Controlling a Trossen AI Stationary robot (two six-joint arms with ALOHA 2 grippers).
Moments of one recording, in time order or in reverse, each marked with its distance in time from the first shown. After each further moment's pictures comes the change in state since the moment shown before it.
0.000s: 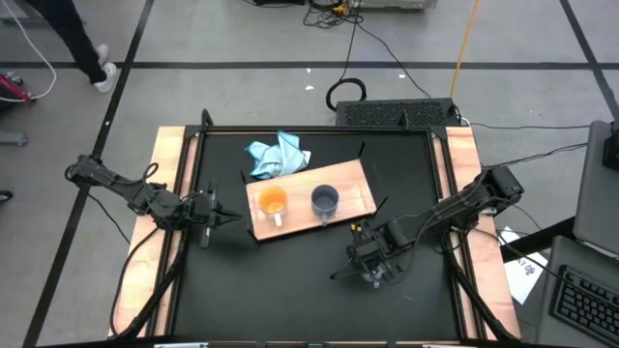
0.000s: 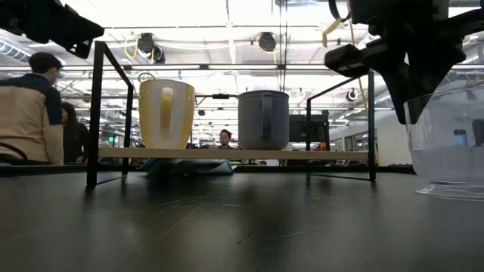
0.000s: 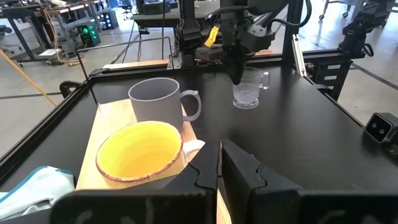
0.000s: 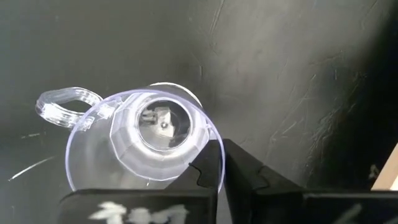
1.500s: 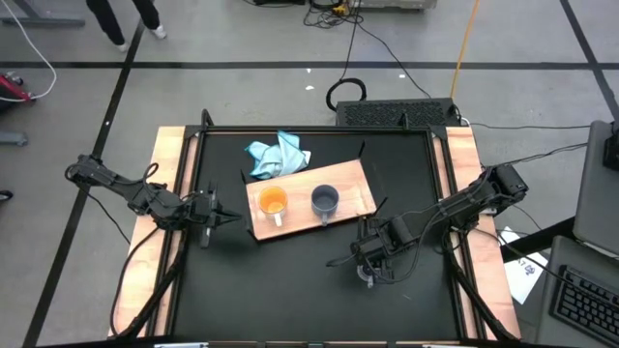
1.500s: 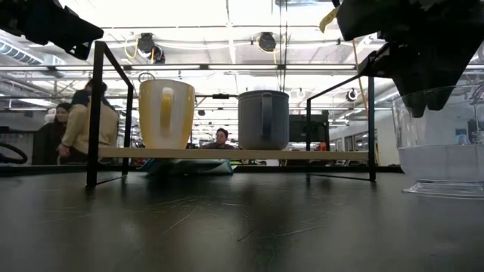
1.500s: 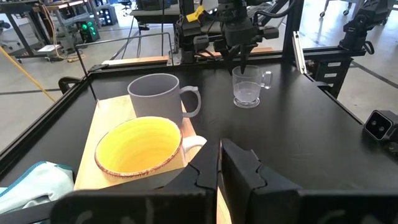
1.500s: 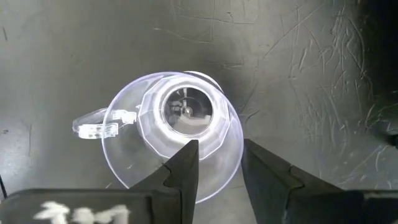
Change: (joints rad) left arm 0.000 0.000 0.000 -0.014 0.001 -0.013; right arm -0.008 -0.047 -0.001 -0.070 -0.056 0.606
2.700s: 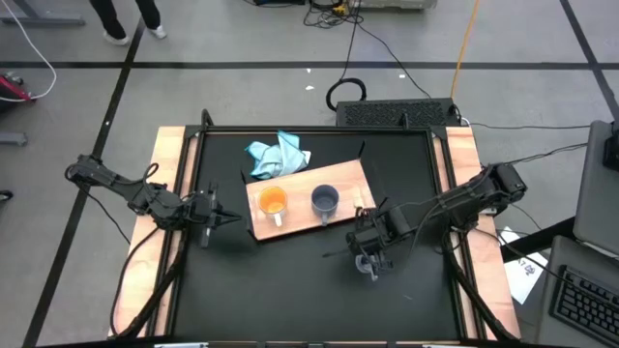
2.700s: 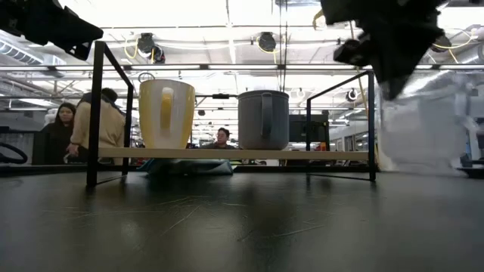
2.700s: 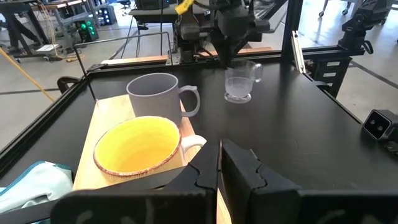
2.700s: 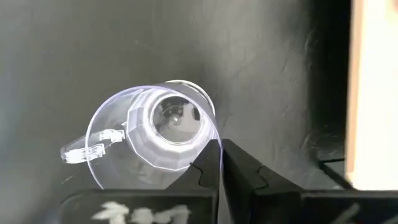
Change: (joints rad) left arm 0.000 0.000 0.000 -0.002 0.003 -0.001; right arm -0.061 -0.001 0.078 -0.067 0.061 -0.233
